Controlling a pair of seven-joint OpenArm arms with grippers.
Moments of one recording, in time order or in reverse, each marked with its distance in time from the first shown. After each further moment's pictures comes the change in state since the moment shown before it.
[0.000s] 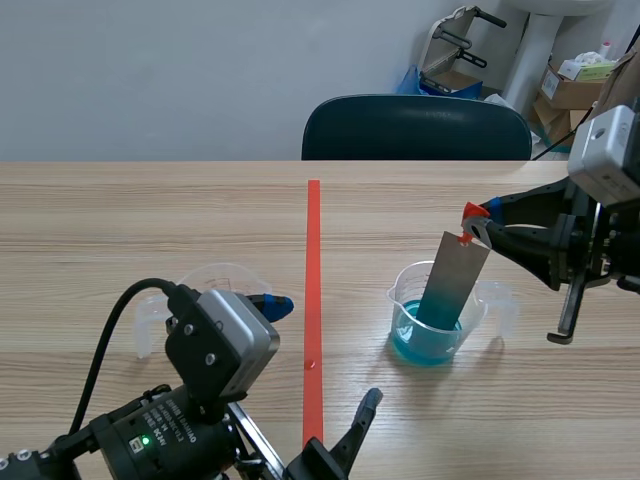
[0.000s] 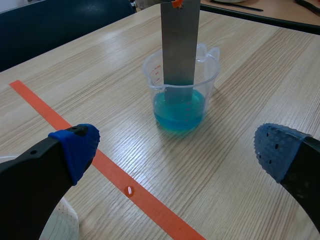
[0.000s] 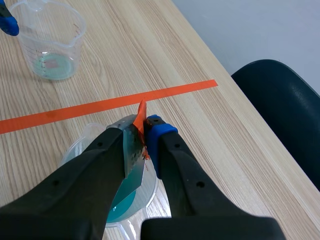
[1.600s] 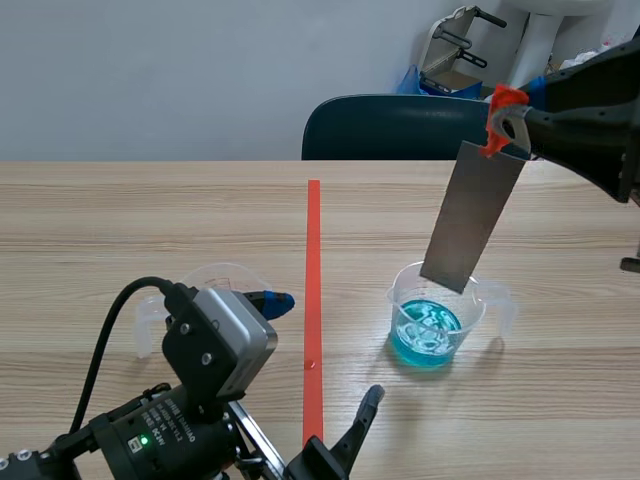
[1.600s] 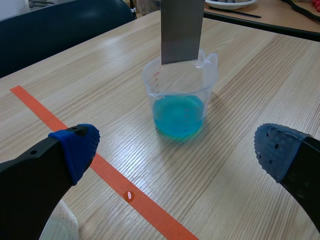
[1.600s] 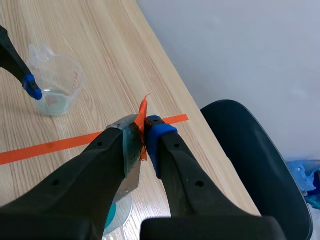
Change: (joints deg) left arm 0.0 0.0 0.0 0.0 0.0 0.0 -1.3; right arm -12.5 7.2 18.0 29.6 21.6 1.6 -23.0
